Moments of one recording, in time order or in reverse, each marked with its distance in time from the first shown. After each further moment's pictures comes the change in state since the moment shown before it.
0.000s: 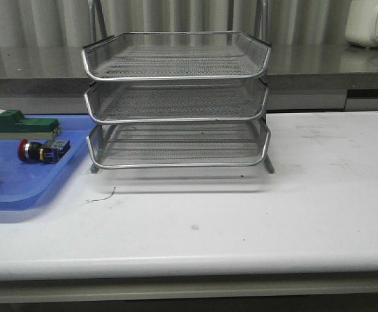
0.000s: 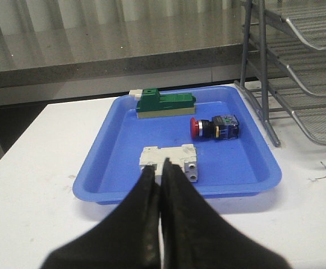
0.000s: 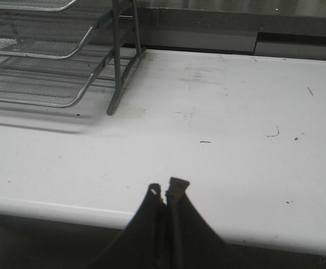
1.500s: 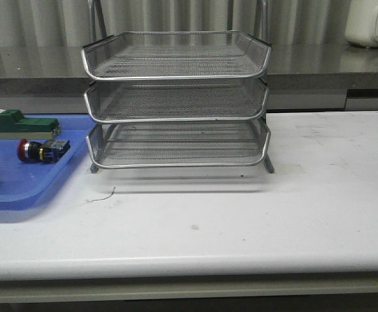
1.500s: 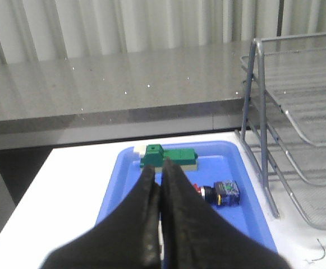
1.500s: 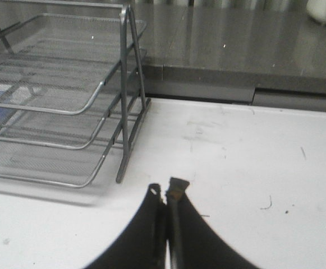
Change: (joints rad) left arm 0.000 0.415 -0.417 -0.010 0.014 0.000; right arm 0.000 0.456 -0.521 0.013 0.108 0.000
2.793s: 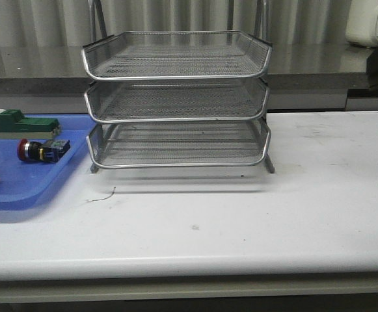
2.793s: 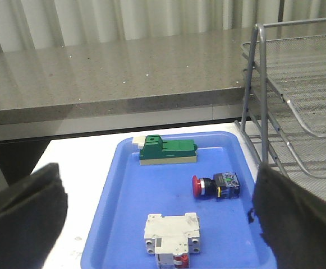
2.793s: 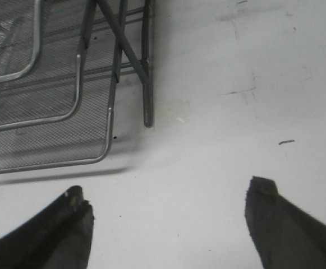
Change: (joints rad) left arm 0.000 0.009 0.000 0.000 0.004 0.000; right arm 0.000 0.728 -0.198 0.368 -0.086 0.000
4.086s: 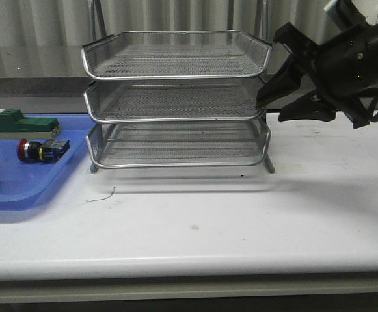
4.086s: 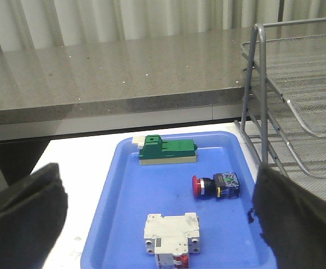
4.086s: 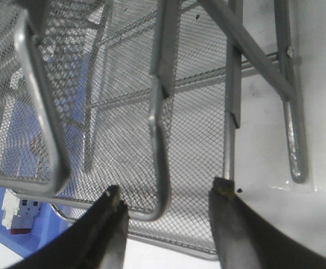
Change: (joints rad) left arm 0.000 0.000 0.000 0.000 0.000 0.000; right arm 0.000 0.601 -0.315 1.121 0.247 -0.918
